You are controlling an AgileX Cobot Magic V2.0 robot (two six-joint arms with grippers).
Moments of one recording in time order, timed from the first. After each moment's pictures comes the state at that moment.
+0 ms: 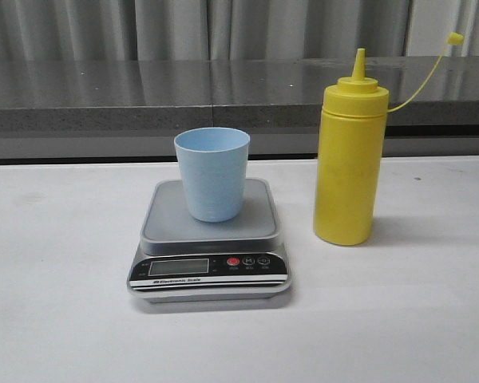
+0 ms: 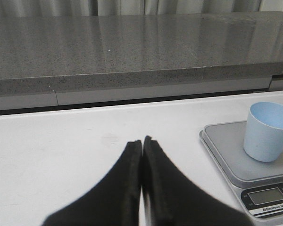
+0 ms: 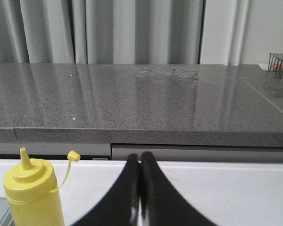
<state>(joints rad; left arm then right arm) -0.20 0.26 -0.35 0.14 0.35 -0.18 0.04 0.58 -0.40 -0.07 -0.10 0.10</state>
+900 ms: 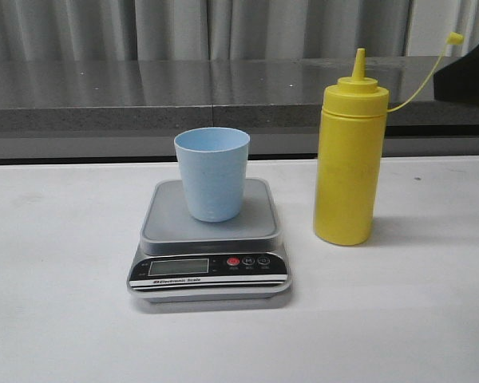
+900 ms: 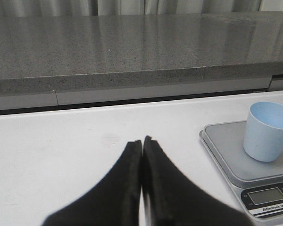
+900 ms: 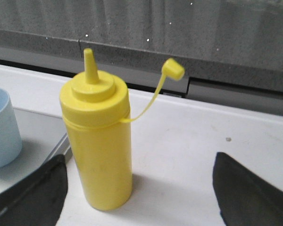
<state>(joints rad) -0.20 0.26 -0.35 0.14 0.35 -0.18 0.20 1.13 -0.35 -0.27 -0.49 0.25</state>
